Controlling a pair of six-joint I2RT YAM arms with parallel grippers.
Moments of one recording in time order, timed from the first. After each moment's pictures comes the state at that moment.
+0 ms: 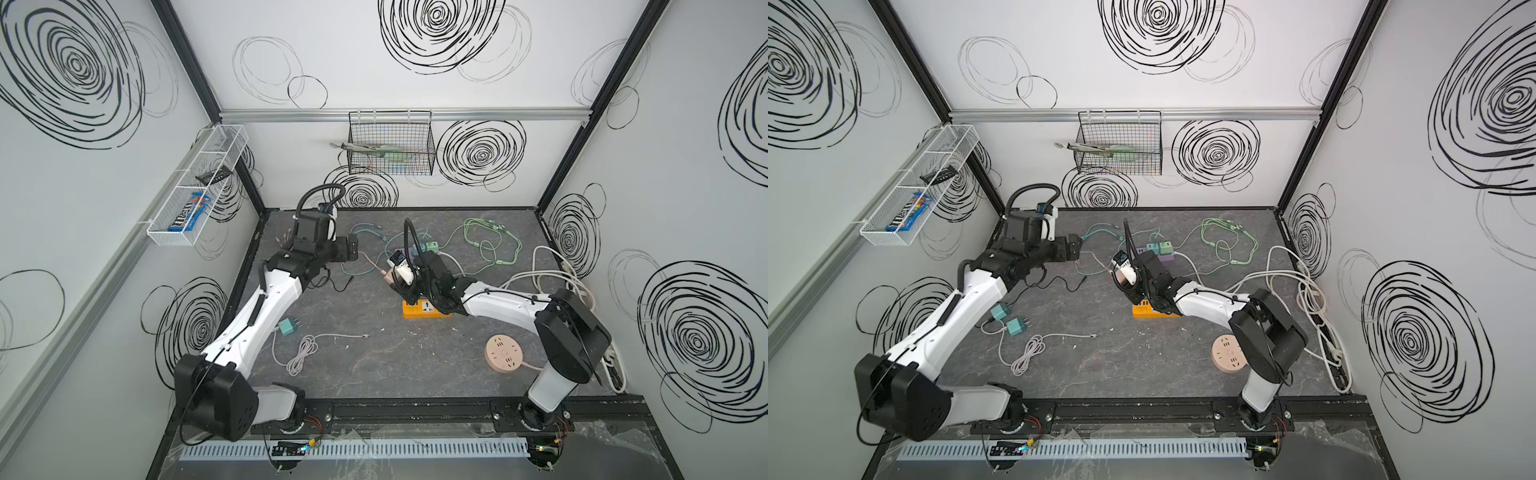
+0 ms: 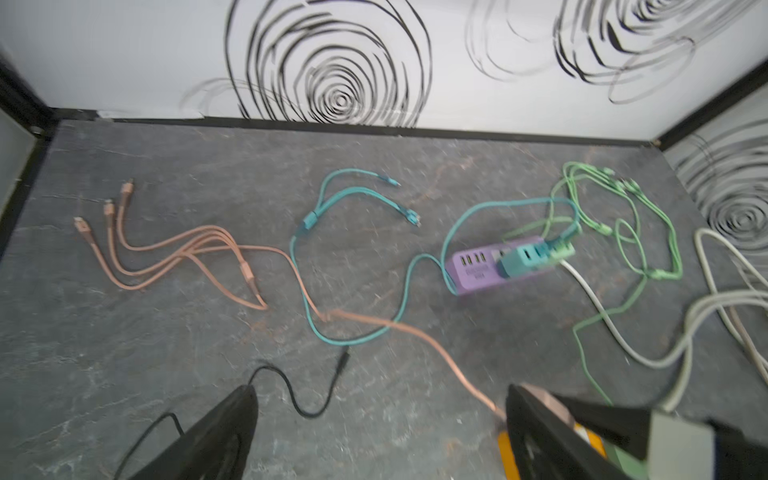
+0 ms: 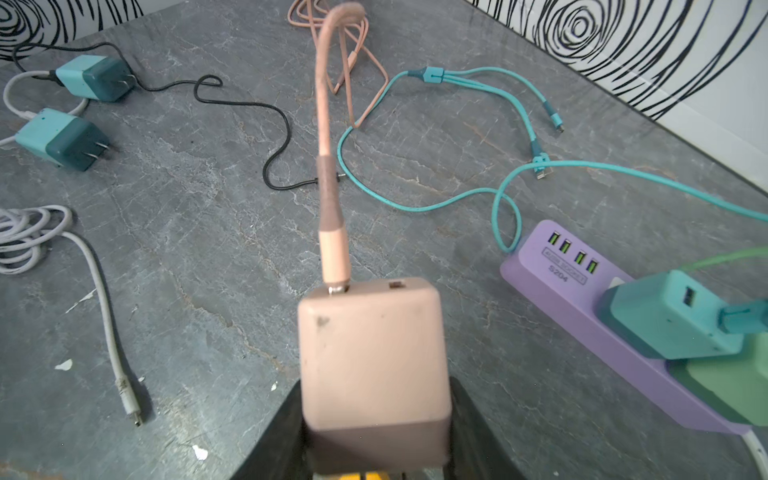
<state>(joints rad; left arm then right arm) -0.25 1.27 1.14 -0.53 0.05 -0.25 0.78 1.69 1.01 0.06 -0.05 -0.10</state>
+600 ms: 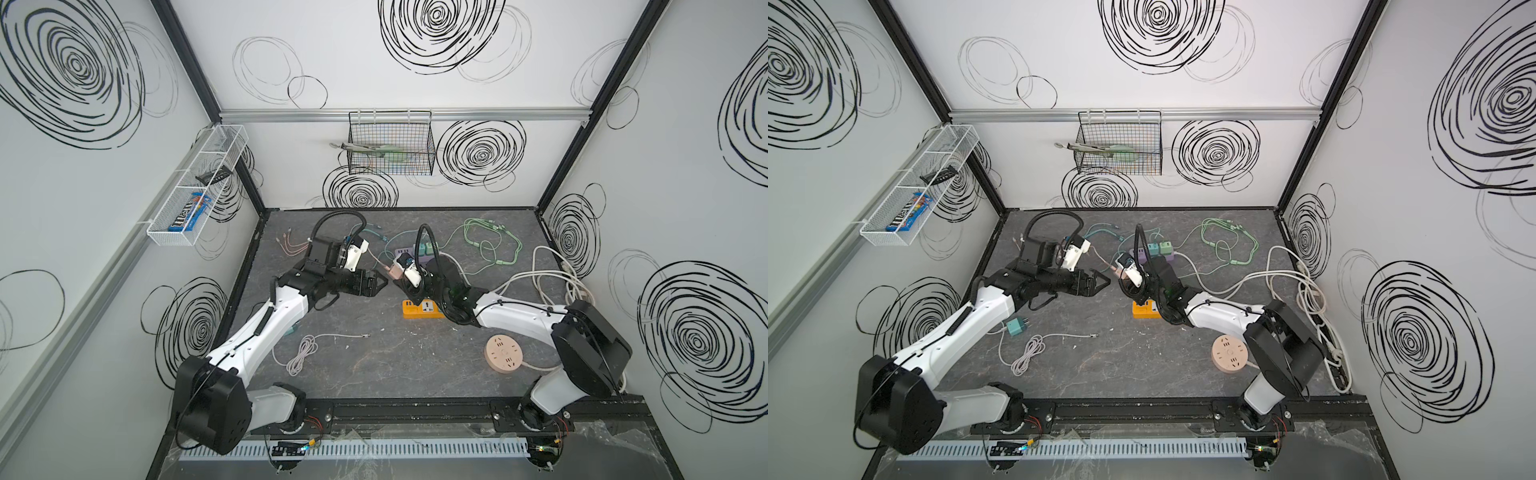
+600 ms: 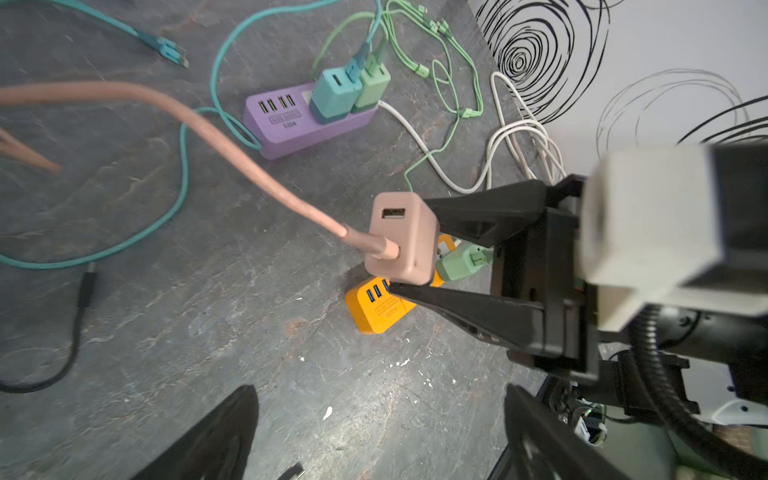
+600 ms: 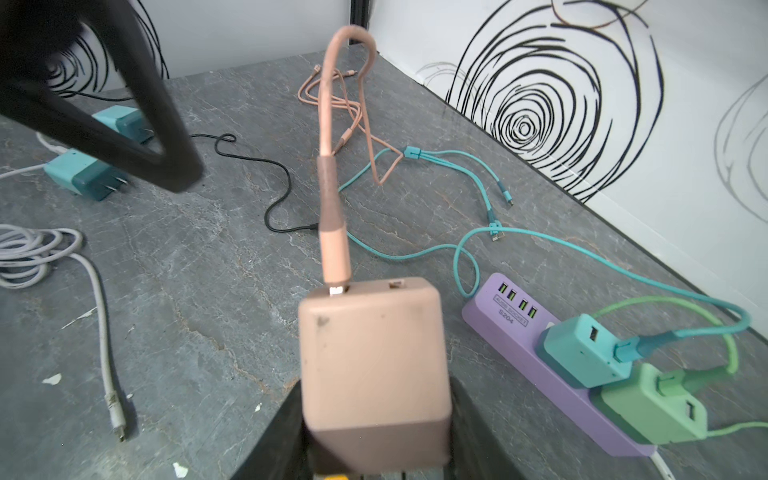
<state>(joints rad) -0.32 1.32 1.00 -0.50 0.56 -0.24 0.79 1.56 0.85 0.28 -0.05 -0.23</state>
